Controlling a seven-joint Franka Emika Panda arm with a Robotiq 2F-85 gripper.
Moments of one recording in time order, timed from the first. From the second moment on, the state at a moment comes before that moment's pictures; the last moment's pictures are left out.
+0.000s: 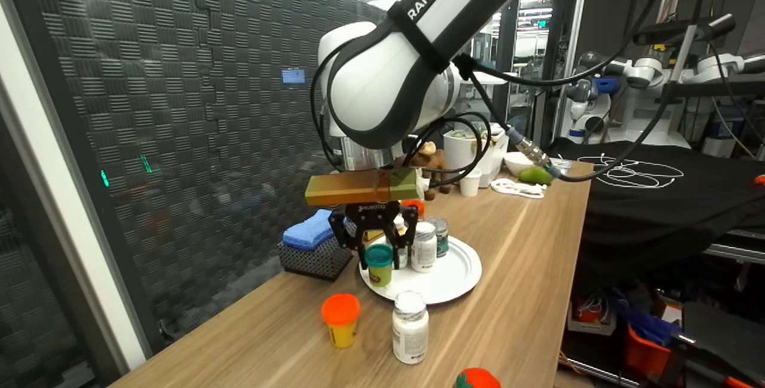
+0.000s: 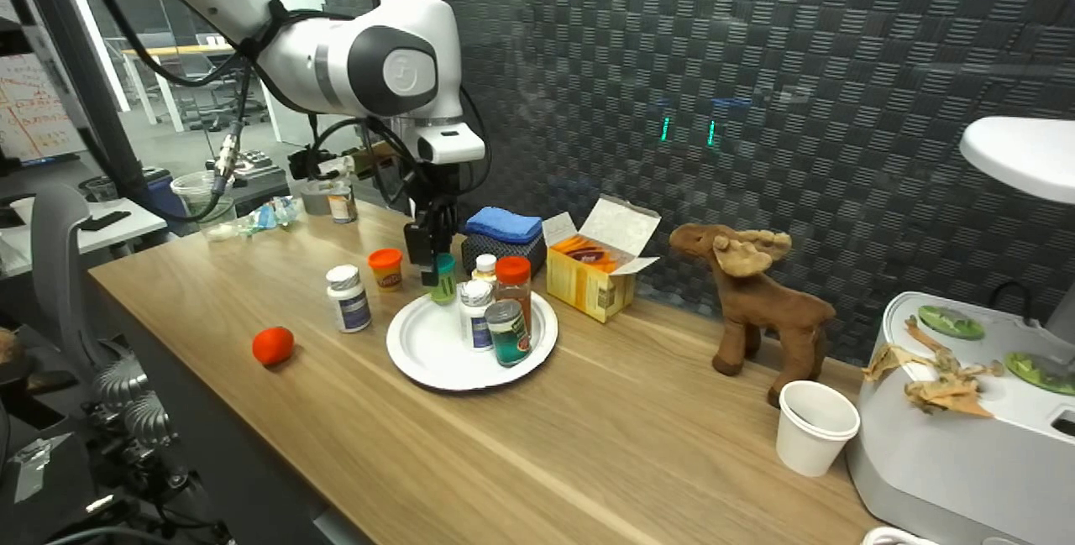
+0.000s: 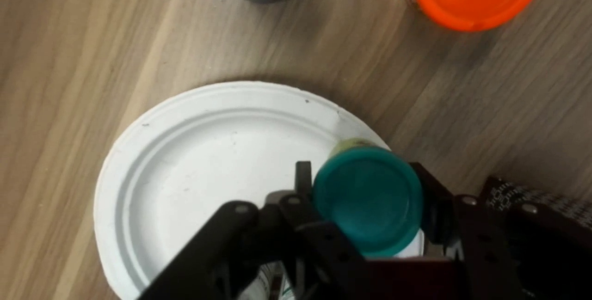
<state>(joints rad) 0.27 0.49 -0.05 -1.86 -0.02 2.26 1.17</state>
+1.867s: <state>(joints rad) 0.32 0.43 0.00 -1.91 -0.20 2.26 1.22</state>
